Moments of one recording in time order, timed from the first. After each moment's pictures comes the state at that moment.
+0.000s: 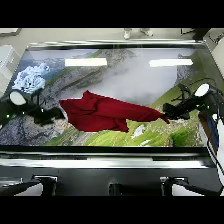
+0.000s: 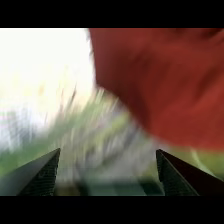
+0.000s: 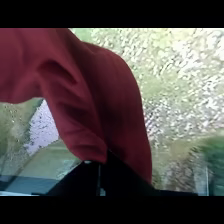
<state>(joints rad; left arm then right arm) 0.08 -1.29 0.98 1.16 -1.26 -1.63 -0.16 -1.42 1.19 -1.25 1.36 1.53</state>
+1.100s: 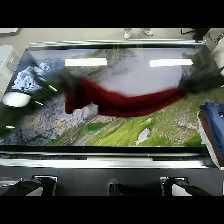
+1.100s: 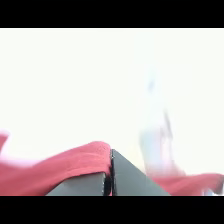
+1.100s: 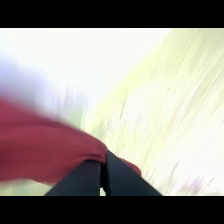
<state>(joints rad) -0.17 -1.08 1.11 0.32 -0.48 -1.08 -0.16 -1.28 1.61 -1.38 1.31 1.47</state>
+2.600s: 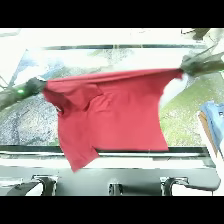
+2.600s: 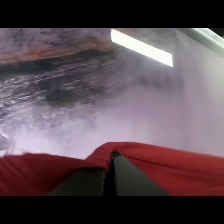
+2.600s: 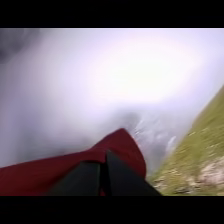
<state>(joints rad) 0.09 -1.05 0.99 0.92 -0.59 -1.48 -0.16 -1.51 1.73 -1.27 1.20 1.74</state>
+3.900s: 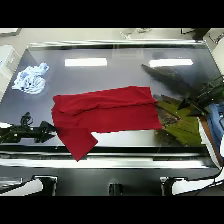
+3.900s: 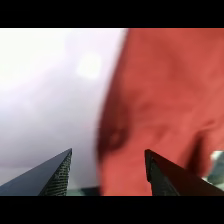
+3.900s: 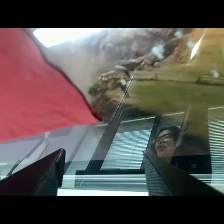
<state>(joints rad) 0.51 -1.34 0.66 0.78 -1.14 -1.22 -0.41 -1.67 1.61 -1.22 1.72 1.62</state>
